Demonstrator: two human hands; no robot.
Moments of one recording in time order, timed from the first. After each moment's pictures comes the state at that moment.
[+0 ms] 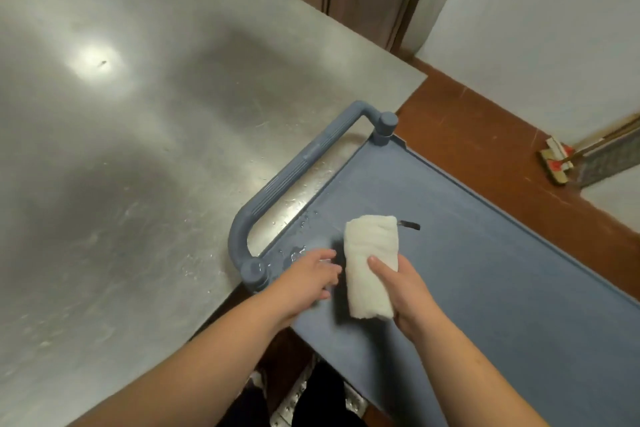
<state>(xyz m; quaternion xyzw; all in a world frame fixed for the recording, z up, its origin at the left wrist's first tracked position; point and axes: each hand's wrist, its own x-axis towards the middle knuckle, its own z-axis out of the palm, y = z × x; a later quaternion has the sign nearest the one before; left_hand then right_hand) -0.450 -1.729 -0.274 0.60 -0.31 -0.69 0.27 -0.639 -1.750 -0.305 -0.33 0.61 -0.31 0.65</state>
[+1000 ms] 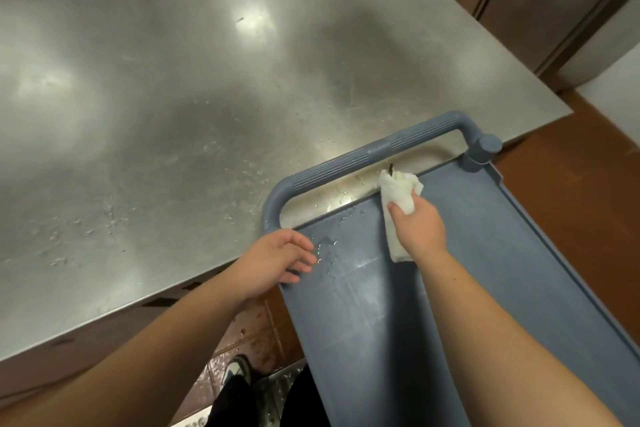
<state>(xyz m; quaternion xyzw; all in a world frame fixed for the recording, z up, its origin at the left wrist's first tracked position) -0.420 -1.704 -0.282 0.71 -0.18 -0.57 0.38 -0.595 -1.909 -0.339 -0.71 0.59 -0.09 0.38</state>
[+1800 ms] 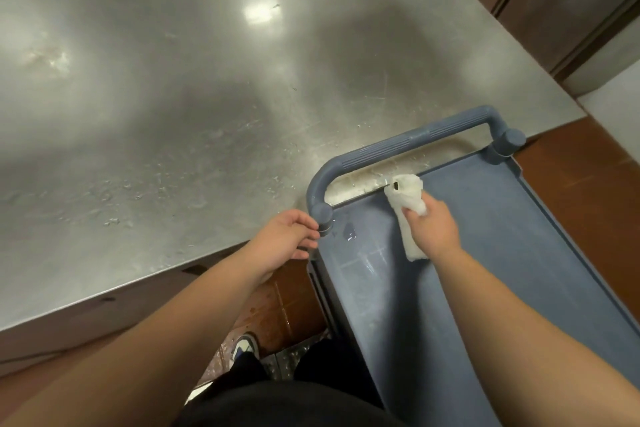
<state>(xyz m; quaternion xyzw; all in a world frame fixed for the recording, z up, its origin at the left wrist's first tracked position) -0.386 -1.639 -0.281 0.71 -0.13 -0.54 0.43 -0.581 -1.843 -0.329 -0.75 0.56 -0.04 0.34</state>
